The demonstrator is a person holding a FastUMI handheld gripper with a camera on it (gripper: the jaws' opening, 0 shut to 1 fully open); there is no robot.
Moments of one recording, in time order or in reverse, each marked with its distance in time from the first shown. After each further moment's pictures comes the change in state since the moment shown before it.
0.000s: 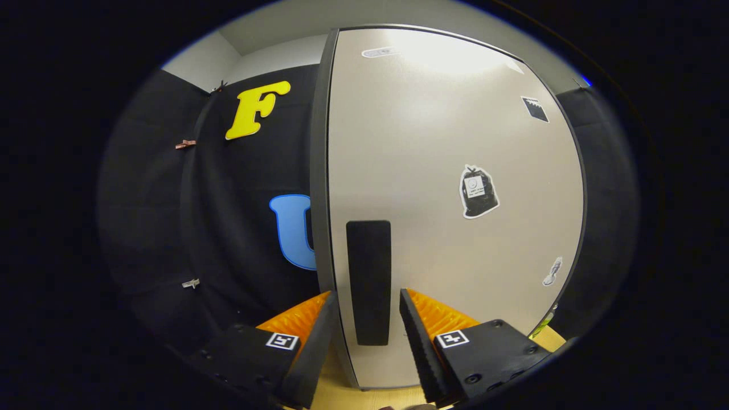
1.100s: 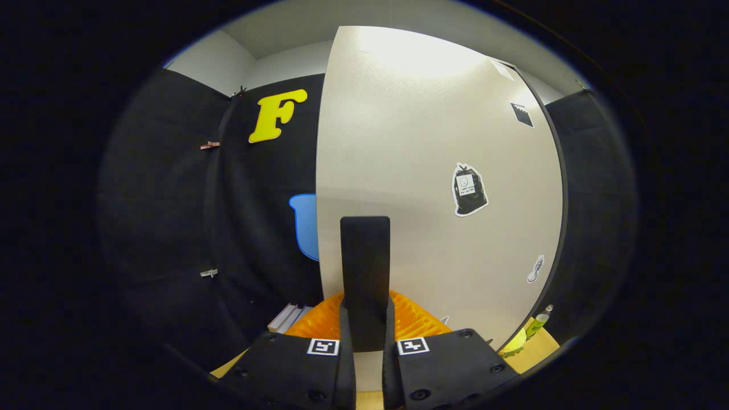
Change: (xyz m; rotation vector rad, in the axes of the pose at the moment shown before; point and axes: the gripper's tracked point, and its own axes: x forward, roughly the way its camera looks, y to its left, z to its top) arm -0.088 -0.015 0.005 -0.040 -0.021 0.119
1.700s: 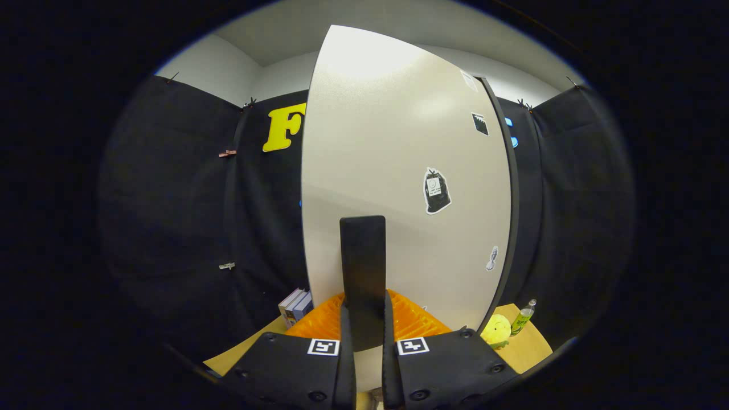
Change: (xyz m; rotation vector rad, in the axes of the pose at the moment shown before) arm -0.100 -0.044 0.002 0.009 -0.007 0.050
